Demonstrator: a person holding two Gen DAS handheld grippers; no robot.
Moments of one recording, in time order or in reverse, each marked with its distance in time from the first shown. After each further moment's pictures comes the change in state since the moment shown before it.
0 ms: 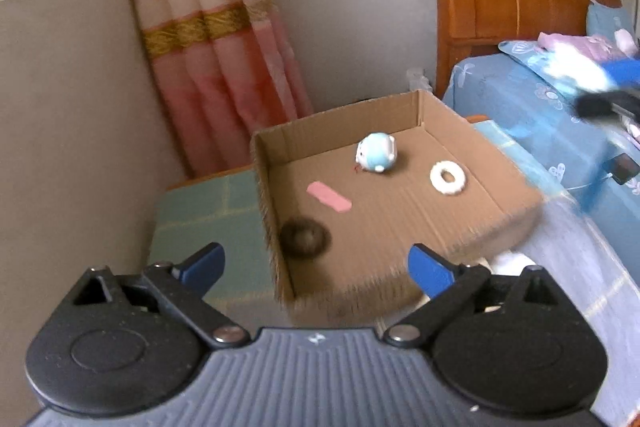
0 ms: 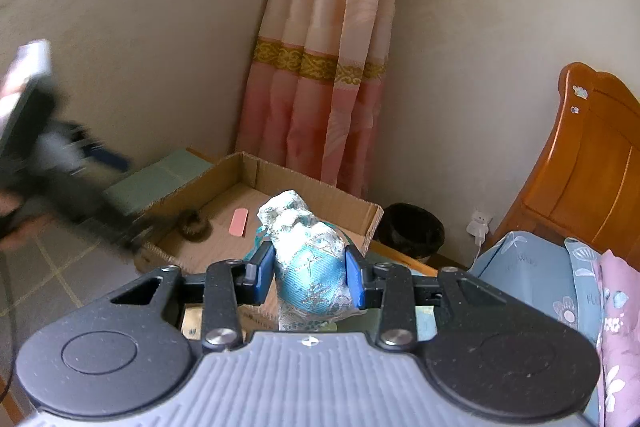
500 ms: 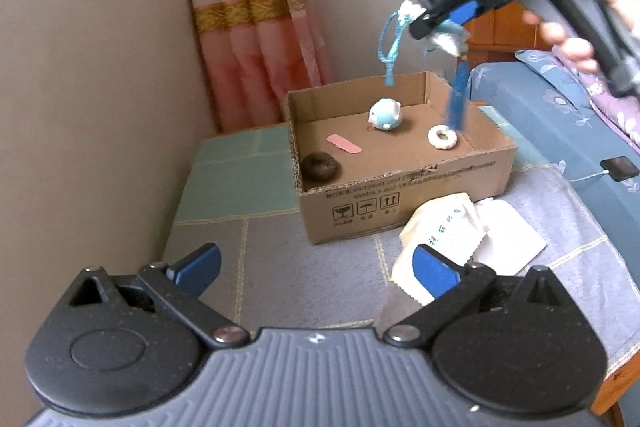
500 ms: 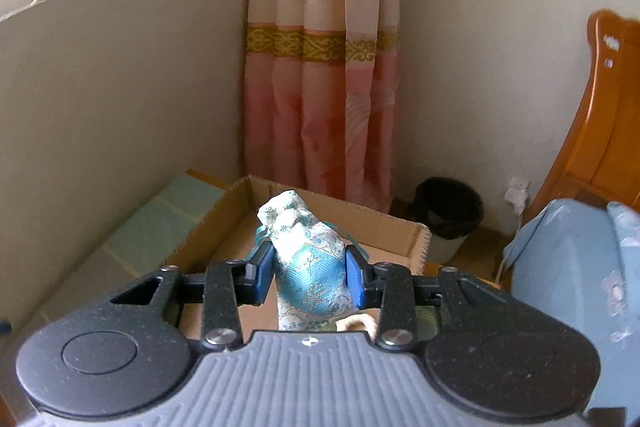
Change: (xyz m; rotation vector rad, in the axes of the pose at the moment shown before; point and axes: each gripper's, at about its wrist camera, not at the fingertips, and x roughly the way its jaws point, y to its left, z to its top) left arm -0.065 -0.006 -0.064 -0.091 -0.002 0.048; right arm 0.094 0.001 0.072 0.155 0.110 0.080
